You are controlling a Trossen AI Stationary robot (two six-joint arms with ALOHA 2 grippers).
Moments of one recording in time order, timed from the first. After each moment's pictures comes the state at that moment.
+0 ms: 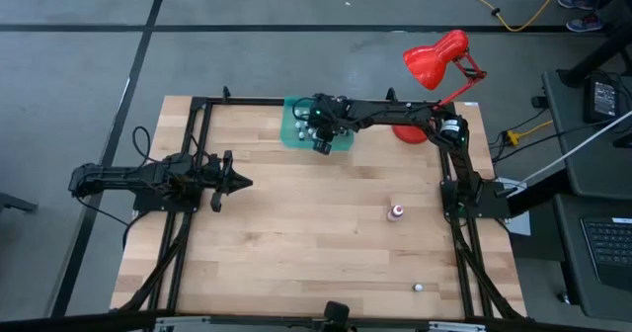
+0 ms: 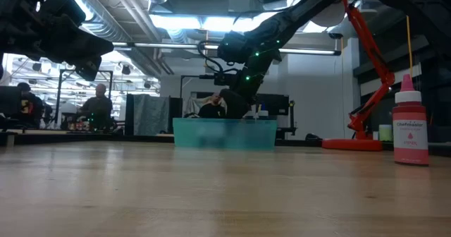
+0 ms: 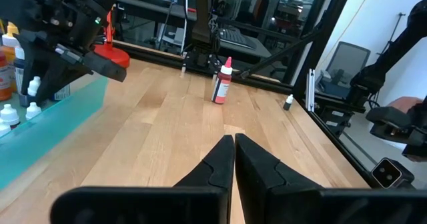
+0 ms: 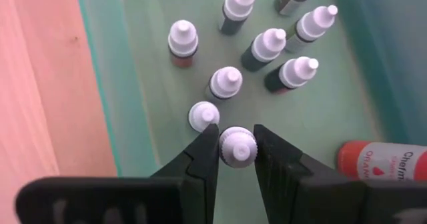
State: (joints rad) left arm 0.06 0.10 0.01 0.03 0.09 -0.26; right arm -0.41 2.11 1.58 -0.49 0.09 -0.15
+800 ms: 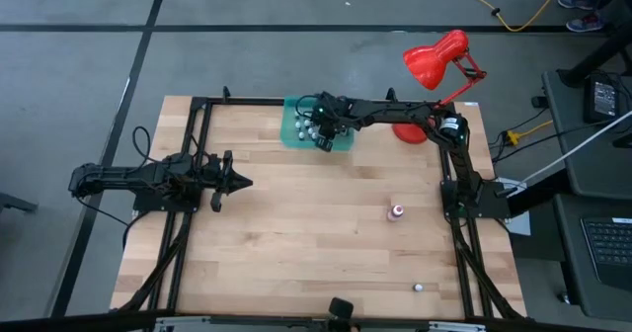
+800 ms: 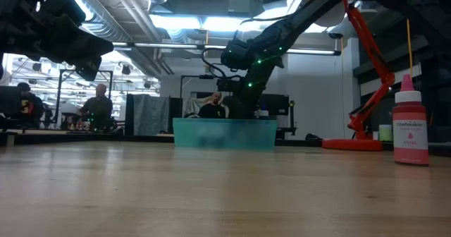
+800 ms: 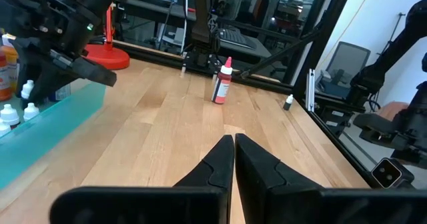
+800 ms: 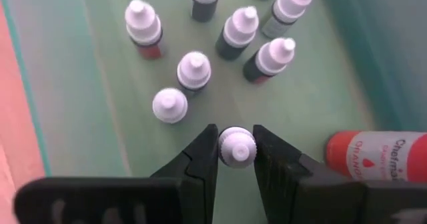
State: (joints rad) left arm 0.06 0.10 0.01 0.03 0.09 -0.26; right arm -0.44 2.13 1.54 -0.44 0.09 -0.14
